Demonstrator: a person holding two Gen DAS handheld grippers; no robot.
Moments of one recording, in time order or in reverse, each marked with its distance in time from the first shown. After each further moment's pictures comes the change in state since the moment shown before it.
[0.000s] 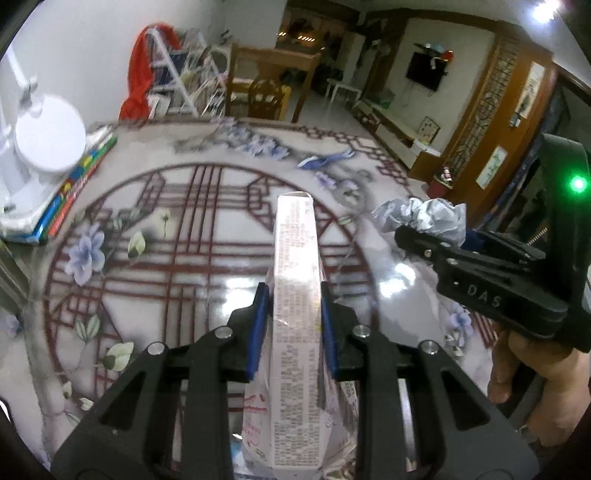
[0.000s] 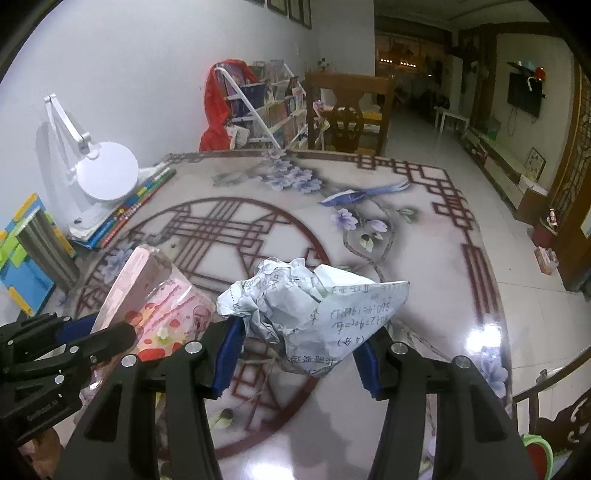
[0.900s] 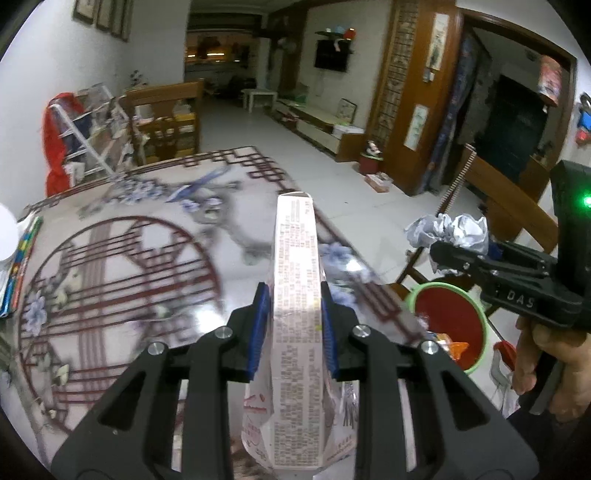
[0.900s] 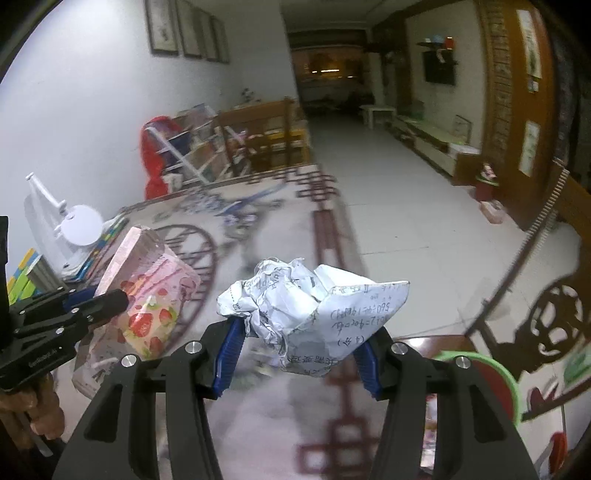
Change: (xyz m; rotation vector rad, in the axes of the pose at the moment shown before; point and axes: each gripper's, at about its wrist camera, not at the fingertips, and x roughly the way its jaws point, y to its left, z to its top) left arm -0.039 -0.169 -0.023 0.289 -0.022 -0.180; right arm -0.173 -0.140 -0.105 0.255 -0.102 -0.150
